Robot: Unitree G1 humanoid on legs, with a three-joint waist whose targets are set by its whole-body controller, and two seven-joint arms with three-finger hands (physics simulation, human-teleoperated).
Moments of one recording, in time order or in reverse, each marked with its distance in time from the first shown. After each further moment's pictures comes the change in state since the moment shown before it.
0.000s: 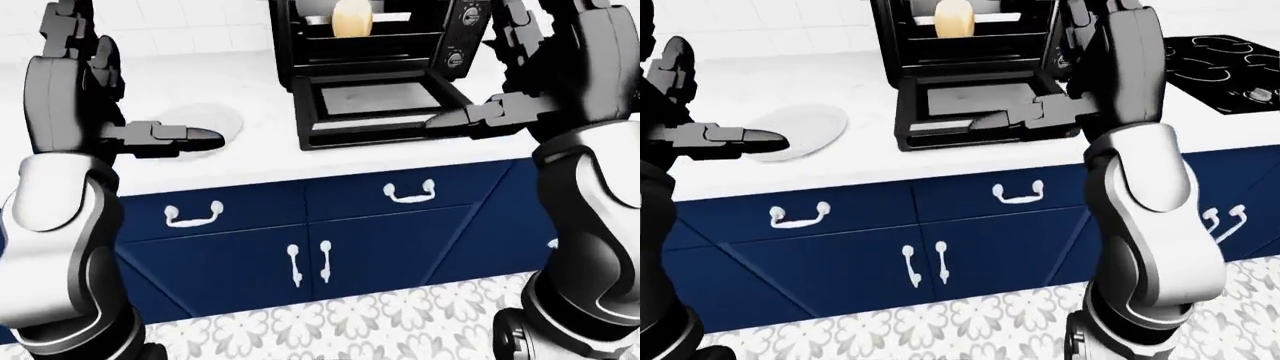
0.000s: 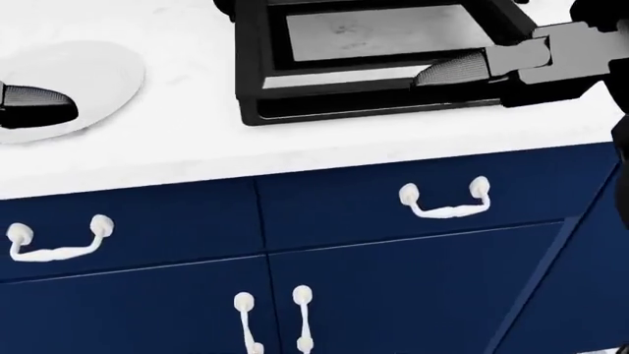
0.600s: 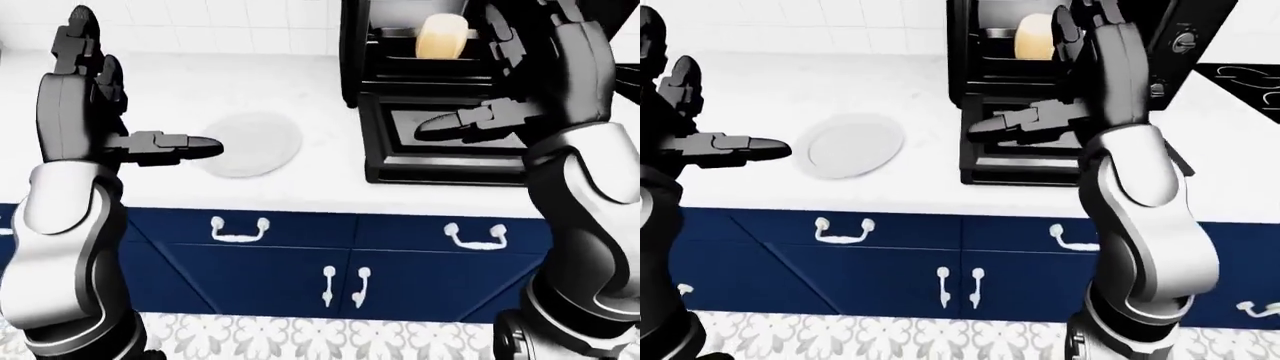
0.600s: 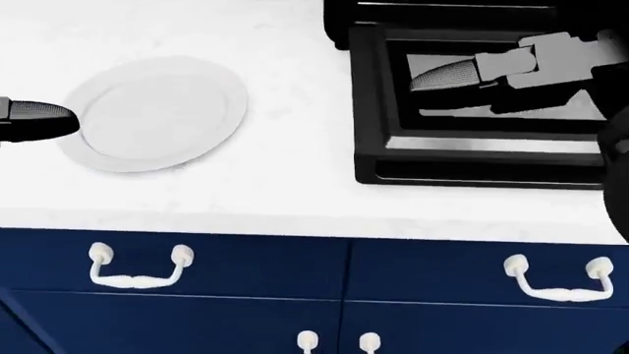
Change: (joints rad) left arm 0.035 -0.008 0.002 0.022 0.012 0.005 0.010; right arm 0.008 0.000 0.005 0.031 0.038 0.033 -0.020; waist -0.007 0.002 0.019
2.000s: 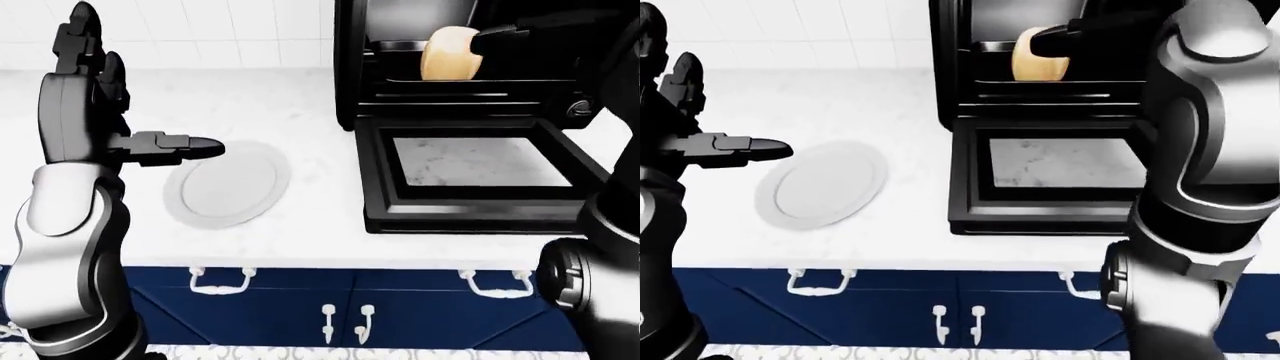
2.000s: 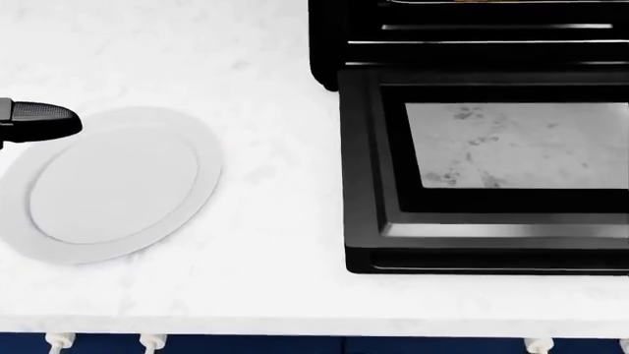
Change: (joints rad) left arm 0.011 -0.006 0.000 0.010 -0.011 -0.053 -0.004; right arm -0.412 -0.240 0.056 0.380 -0.196 0.380 -0.069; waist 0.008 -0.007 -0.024
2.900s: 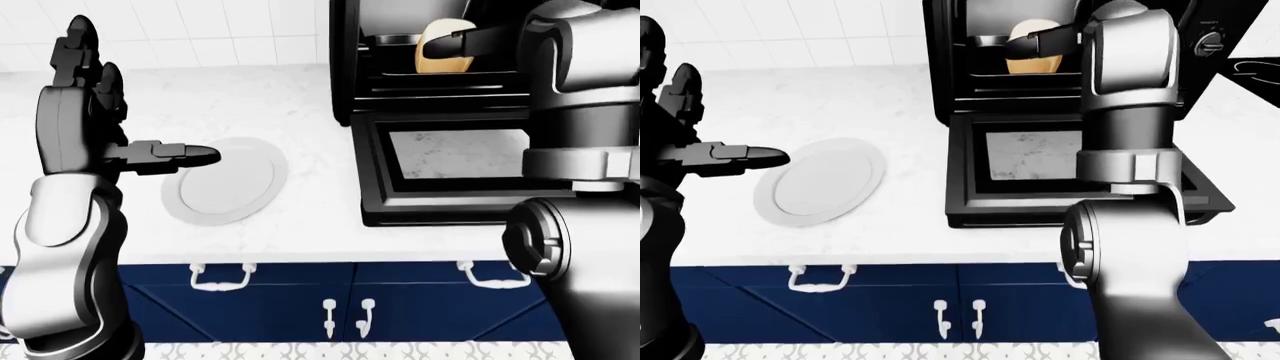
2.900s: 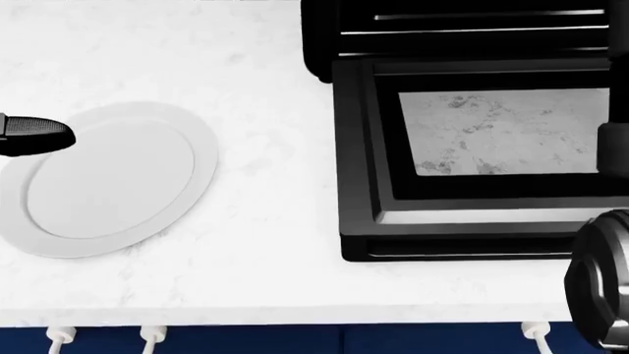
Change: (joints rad) left arm 0.049 -0.001 0.022 -0.008 -0.023 -0.020 0.006; right arm -0.268 0.162 0.013 0.812 -0.282 -0.292 0.116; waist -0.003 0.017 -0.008
